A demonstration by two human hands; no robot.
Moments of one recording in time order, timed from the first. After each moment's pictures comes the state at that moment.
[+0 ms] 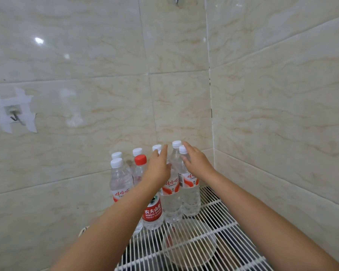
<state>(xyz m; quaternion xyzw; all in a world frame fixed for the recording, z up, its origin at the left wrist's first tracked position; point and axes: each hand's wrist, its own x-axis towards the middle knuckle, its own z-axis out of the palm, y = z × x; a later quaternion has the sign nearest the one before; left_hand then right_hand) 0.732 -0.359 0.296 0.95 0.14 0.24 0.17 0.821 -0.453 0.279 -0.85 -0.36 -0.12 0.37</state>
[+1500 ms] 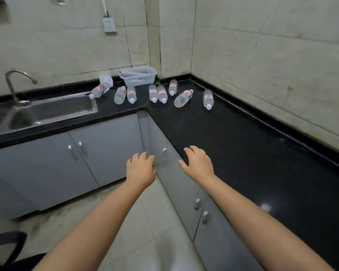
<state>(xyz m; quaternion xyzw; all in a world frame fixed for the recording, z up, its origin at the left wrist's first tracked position) -0.180 -0.216 0.051 0.60 0.80 0.00 0.05 -0.023 -0.155 0.048 -0.52 -0.84 0.10 0.12</state>
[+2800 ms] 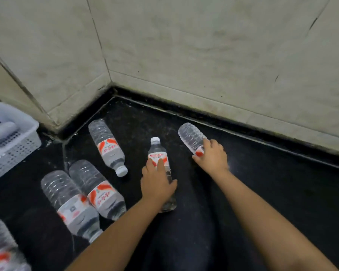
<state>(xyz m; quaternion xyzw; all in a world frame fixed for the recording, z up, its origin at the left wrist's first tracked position) -0.288 0.494 -0.040 0.77 0.60 0.02 0.21 -0.123 0.492 -0.030 -0.86 -0.49 0.12 0.07</state>
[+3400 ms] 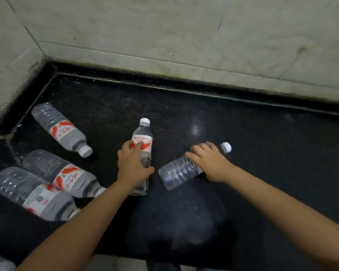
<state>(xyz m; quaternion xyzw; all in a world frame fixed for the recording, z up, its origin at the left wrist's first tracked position) -0.298 0.462 -0.036 0.81 0.50 0.02 0.31 -0.110 0.342 -0.028 -0.70 -0.70 0.08 -0.13</state>
